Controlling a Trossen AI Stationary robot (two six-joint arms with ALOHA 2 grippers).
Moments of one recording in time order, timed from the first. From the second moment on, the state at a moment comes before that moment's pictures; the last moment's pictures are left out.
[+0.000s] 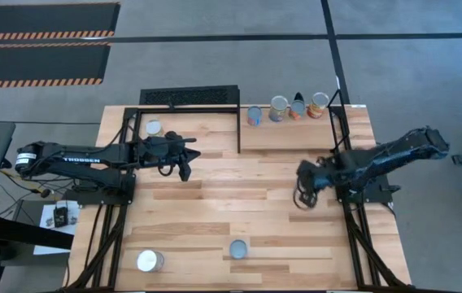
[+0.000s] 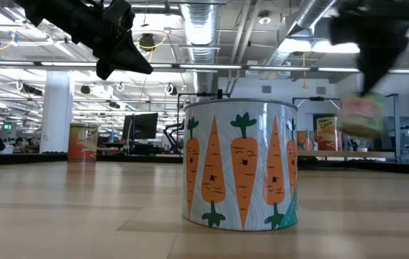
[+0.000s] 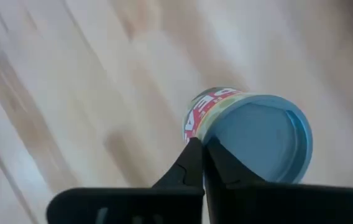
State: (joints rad) left arm 0.12 0.99 0.62 -0.10 -0.21 -0.34; right arm 0.21 1.07 0.83 -1.00 0.13 0.74
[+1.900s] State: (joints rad) left arm 0.12 0.99 0.62 -0.11 -0.21 -0.29; right arm -0.35 1.67 1.43 -0.84 0.11 -0.22
